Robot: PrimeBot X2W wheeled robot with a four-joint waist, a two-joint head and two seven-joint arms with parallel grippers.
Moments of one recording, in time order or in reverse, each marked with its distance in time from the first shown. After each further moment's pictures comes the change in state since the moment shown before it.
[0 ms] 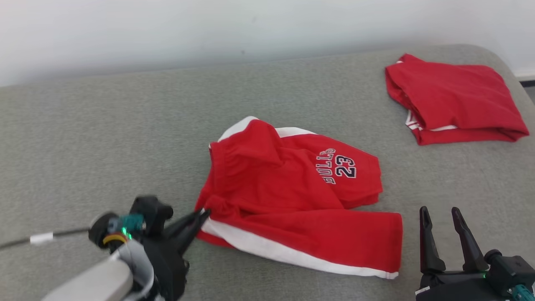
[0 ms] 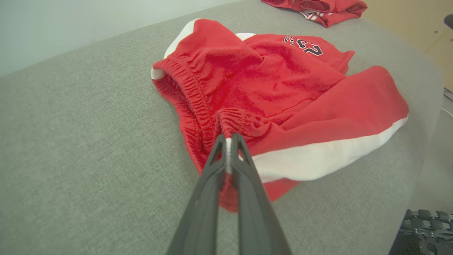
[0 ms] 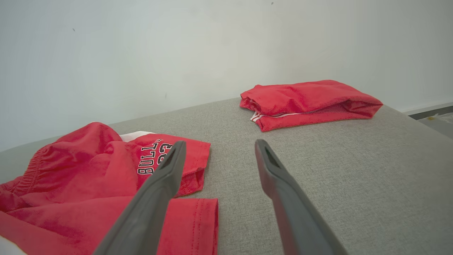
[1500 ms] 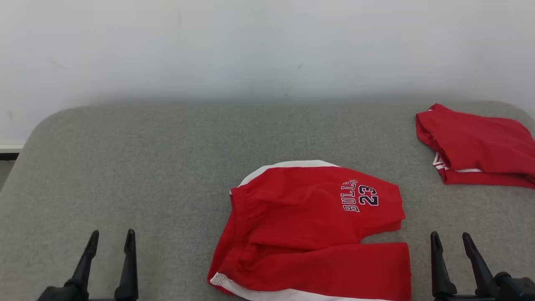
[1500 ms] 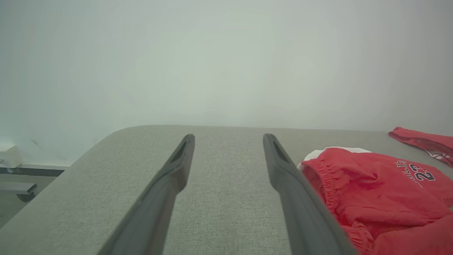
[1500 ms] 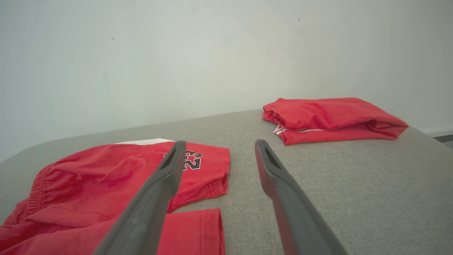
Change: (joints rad) left arm 0.751 -0.364 1.044 -0.214 0.629 0.041 -0.179; right arm 0.077 -0.036 -0.020 0.017 0.006 0.000 0.000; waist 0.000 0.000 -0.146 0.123
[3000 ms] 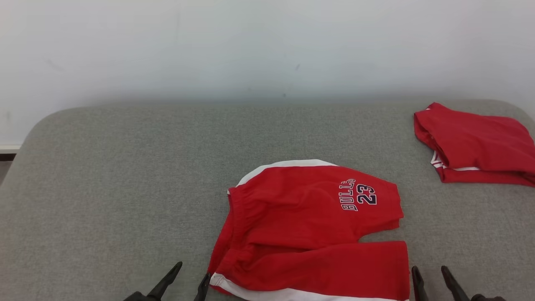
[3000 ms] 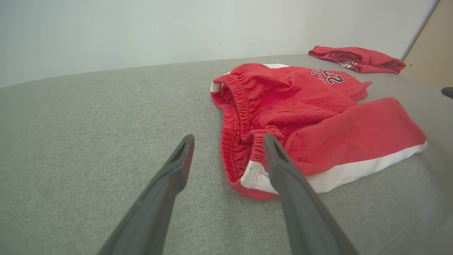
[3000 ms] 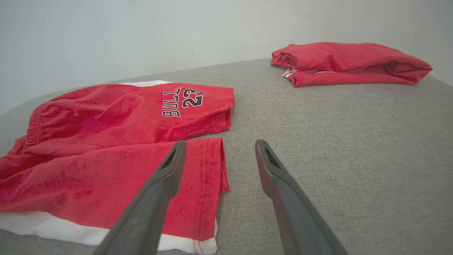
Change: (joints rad) left arm -0.068 0.059 -0.324 0.207 -0.036 -0.121 0.000; right arm 0.037 -0.041 0.095 0.138 0.031 0.000 0.000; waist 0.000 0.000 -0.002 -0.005
